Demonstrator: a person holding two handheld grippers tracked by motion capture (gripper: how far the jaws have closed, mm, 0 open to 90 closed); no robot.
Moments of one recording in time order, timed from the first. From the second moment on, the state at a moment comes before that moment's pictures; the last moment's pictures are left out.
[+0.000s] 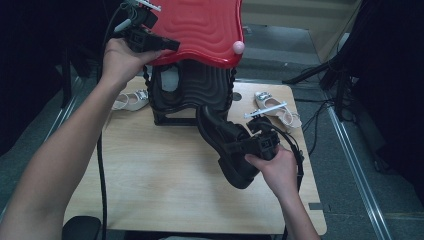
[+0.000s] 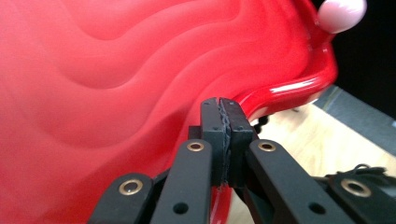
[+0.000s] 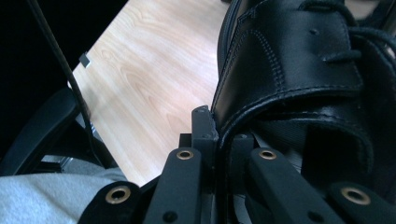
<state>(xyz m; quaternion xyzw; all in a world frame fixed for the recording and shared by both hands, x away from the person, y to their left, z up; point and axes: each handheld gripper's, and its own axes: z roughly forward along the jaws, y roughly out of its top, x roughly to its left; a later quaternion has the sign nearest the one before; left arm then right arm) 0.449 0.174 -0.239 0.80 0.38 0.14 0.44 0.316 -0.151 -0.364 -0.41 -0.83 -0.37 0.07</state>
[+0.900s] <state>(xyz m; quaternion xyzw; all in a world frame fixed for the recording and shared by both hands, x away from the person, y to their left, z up) 0.450 0.186 -0.246 0.80 0.37 0.13 0.44 0.374 -0.093 -0.360 -0.42 -0.82 -0.39 -0.08</state>
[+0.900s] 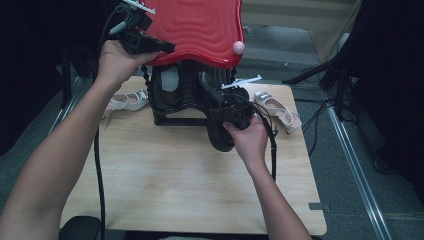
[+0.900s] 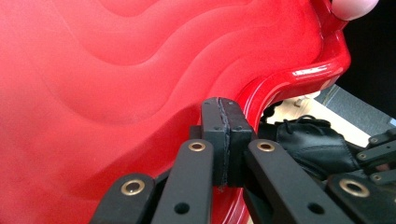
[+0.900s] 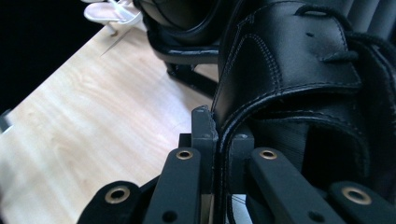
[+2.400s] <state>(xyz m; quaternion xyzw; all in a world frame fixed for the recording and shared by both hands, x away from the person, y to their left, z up) 0.448 0.186 -0.245 0.81 0.36 0.15 0.43 0.432 -0.039 -0.385 -0.45 -0.77 -0.43 -0.13</state>
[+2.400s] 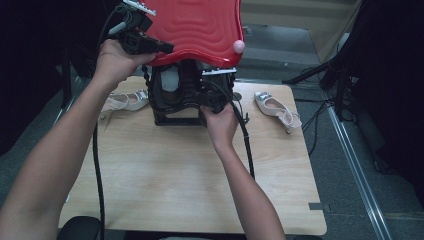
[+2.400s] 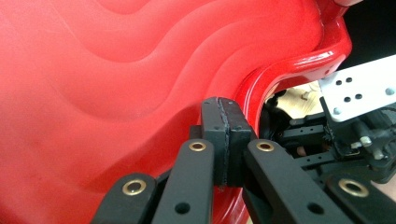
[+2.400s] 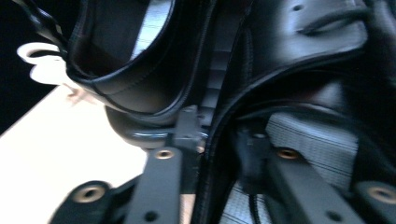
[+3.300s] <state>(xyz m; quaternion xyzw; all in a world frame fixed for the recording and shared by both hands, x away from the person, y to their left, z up) 0.450 0.189 -0.245 0.81 0.36 0.15 0.43 0.359 -0.069 -0.389 -0.37 -0.82 -0.43 -0.07</state>
